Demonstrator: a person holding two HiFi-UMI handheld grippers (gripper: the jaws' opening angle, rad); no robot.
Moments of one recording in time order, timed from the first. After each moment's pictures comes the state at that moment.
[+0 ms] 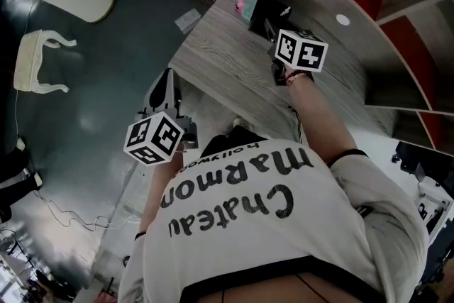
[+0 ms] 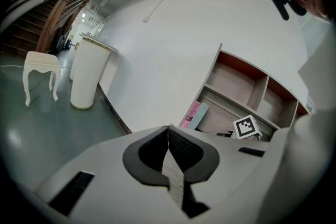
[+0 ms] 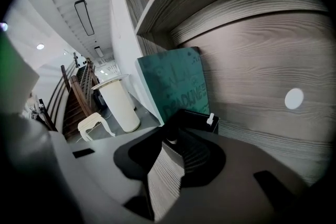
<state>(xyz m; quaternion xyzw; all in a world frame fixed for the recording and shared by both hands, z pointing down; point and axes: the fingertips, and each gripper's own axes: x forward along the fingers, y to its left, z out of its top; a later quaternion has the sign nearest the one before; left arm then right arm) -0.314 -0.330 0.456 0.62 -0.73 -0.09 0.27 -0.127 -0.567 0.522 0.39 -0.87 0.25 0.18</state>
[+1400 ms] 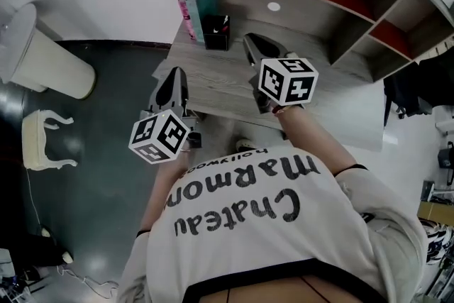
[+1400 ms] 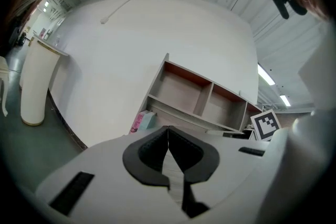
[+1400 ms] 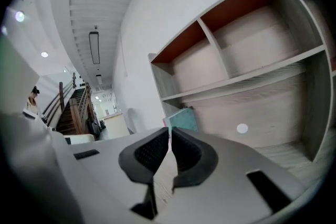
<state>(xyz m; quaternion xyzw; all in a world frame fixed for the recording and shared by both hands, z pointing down) -0.207 -0.335 0.358 0.78 -0.59 -0.10 0.18 -0.040 -0.419 0.369 0.46 -0.87 0.17 0.01</state>
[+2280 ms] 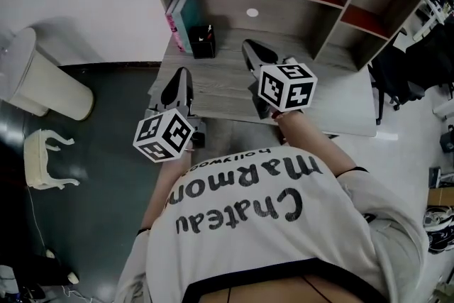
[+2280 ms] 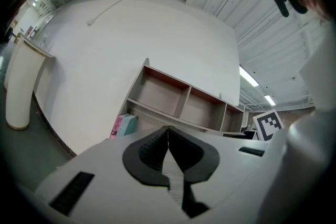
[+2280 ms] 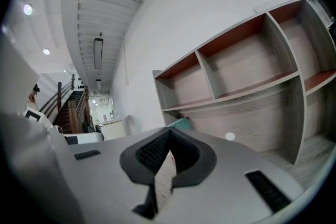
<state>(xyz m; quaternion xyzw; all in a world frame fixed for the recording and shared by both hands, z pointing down) -0.153 -0.296 0.326 0.82 -0.54 -0.11 0.14 0.003 -0.352 0.334 0.49 -0.86 0.13 -0.03</state>
